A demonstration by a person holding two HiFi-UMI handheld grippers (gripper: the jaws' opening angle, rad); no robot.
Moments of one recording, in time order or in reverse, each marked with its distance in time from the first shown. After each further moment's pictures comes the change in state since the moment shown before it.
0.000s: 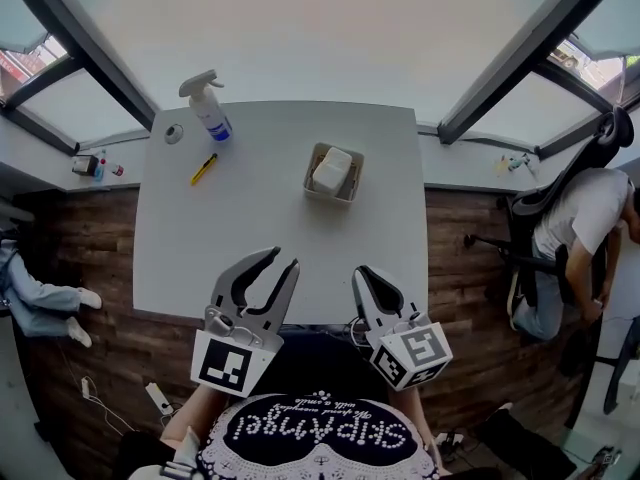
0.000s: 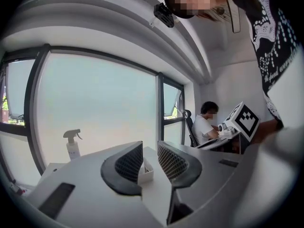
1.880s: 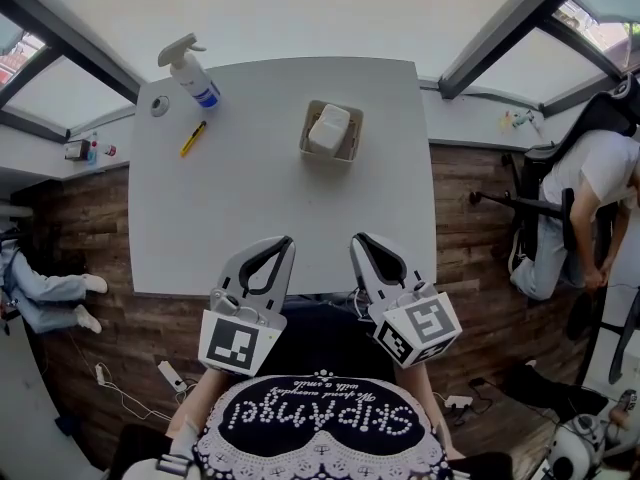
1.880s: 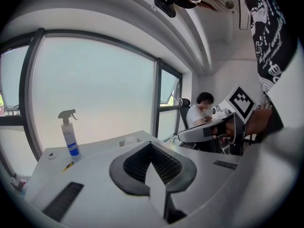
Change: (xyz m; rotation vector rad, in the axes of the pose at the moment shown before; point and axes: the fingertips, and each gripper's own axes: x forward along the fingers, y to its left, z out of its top) left arm 0.001 -0.011 -0.051 -0.010 0.145 -0.060; right arm 0.006 0.007 -0.007 0.014 0.025 0.016
